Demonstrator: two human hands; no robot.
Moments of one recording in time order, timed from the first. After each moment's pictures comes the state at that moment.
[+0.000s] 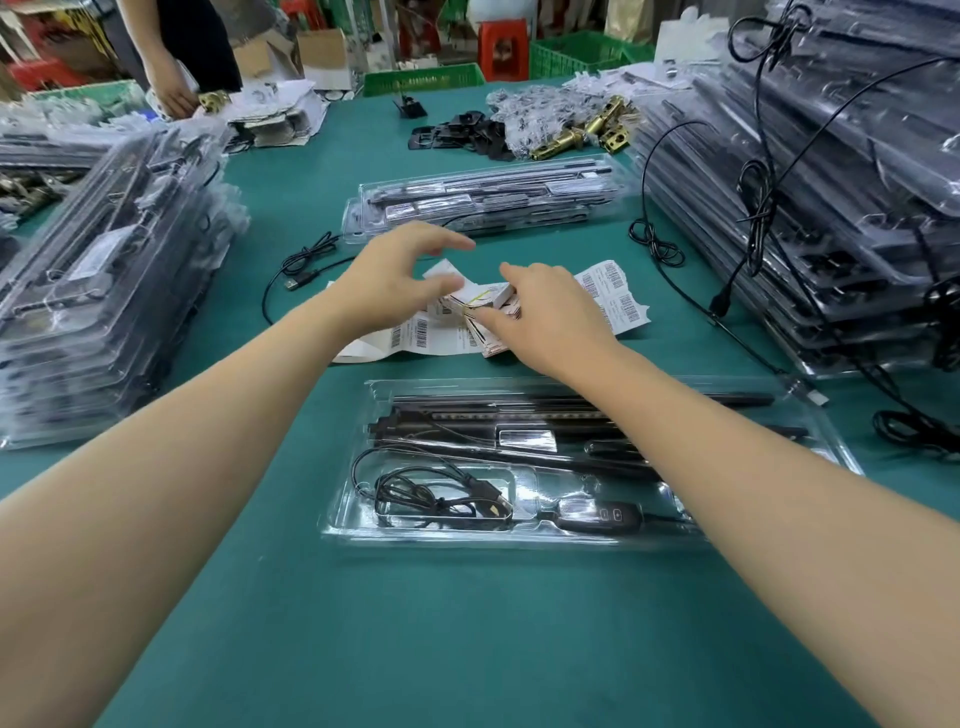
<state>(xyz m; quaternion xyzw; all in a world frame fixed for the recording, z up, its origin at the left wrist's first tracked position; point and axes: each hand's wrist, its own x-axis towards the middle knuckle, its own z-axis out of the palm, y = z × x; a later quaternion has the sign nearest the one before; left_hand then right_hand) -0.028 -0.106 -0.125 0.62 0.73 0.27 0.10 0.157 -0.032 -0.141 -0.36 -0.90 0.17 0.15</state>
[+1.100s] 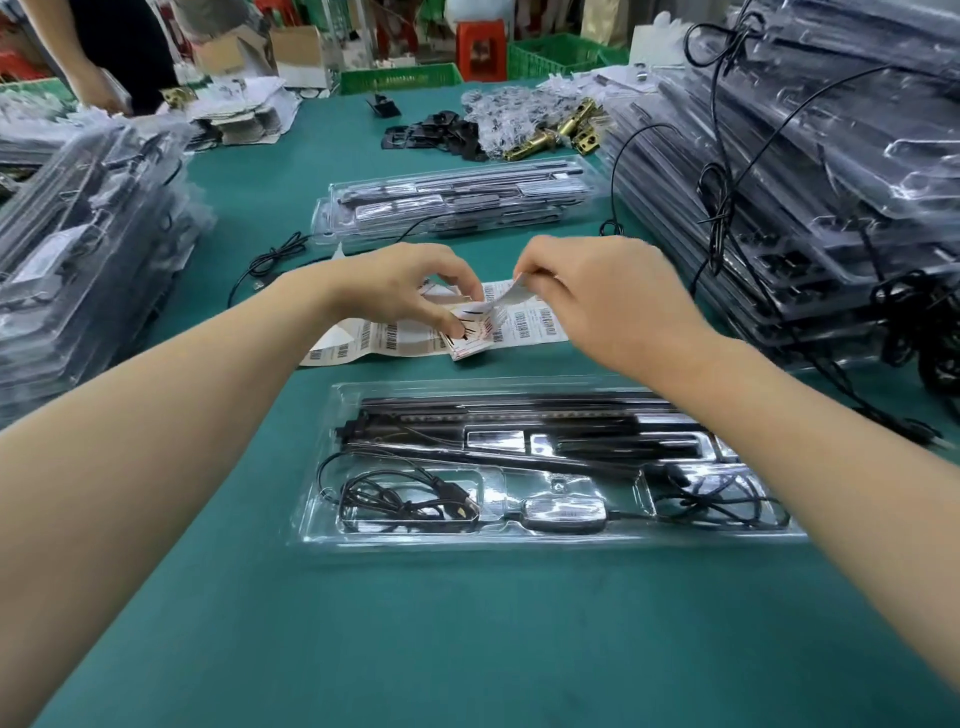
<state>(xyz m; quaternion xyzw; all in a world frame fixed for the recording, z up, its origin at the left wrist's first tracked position) -0.035 -0.069 -0.124 0.72 0.66 0.10 0.21 0.231 -0.022 -0.102 -0.22 -0.94 0.05 0.25</state>
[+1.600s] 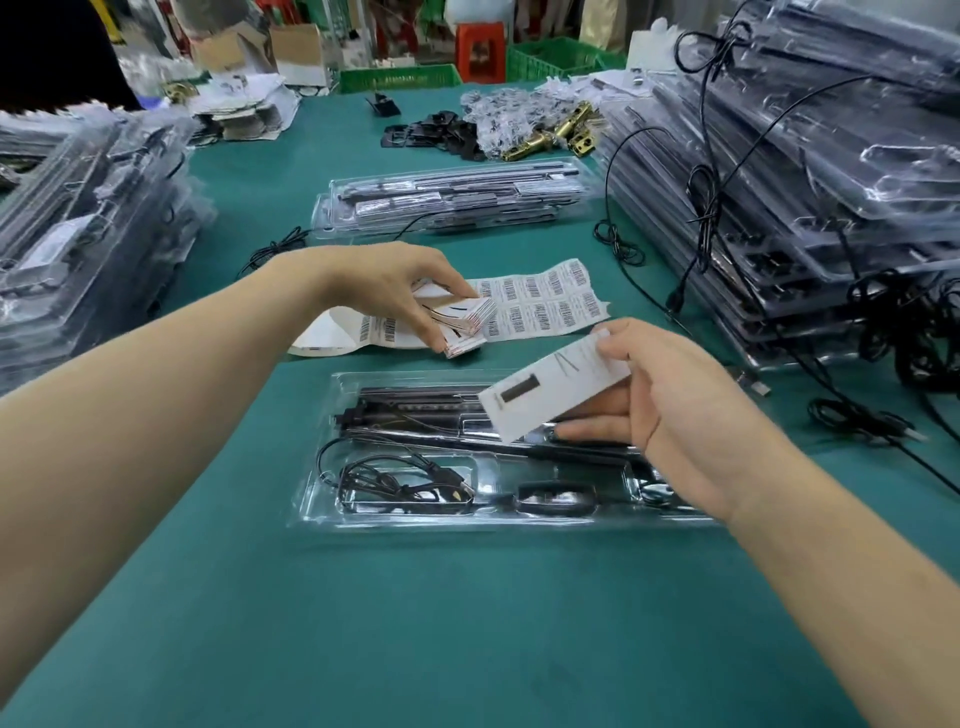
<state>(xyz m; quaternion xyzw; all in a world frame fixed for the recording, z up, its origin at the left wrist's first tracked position) -0.033 -0.076 -0.112 0.70 0.67 0.01 0.22 0.290 -0.096 -0.107 -0.32 -0.50 0.76 0.27</state>
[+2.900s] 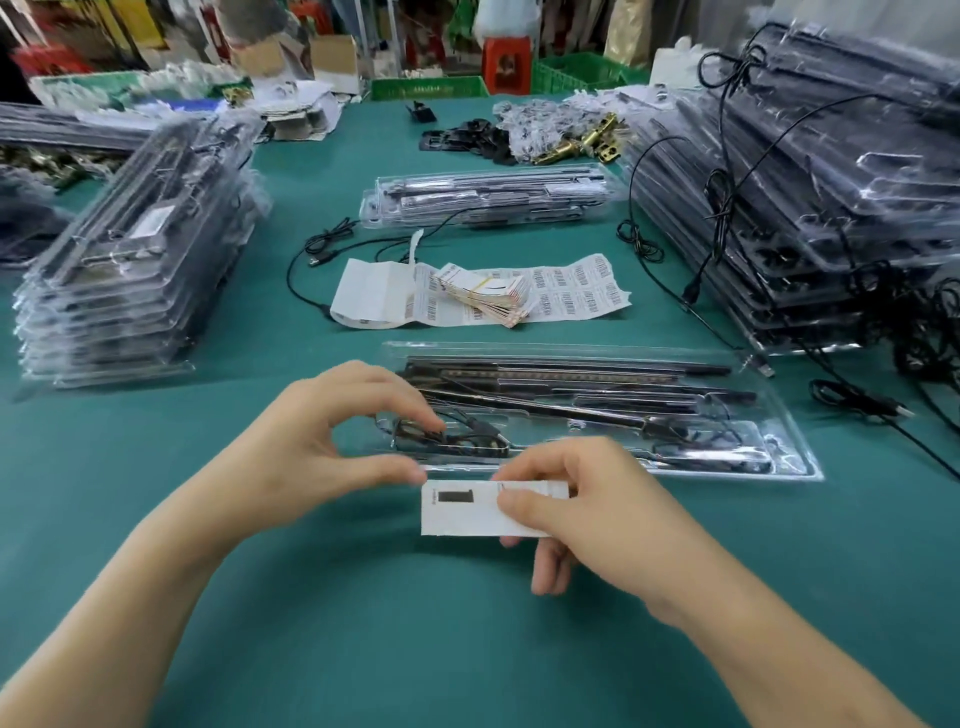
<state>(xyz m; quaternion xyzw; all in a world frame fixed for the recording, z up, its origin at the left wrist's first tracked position) 0.057 -0.312 -0.125 0.66 0.65 0.35 0.17 0.299 -0.197 -0.129 -0.34 -0.70 0.62 0.06</state>
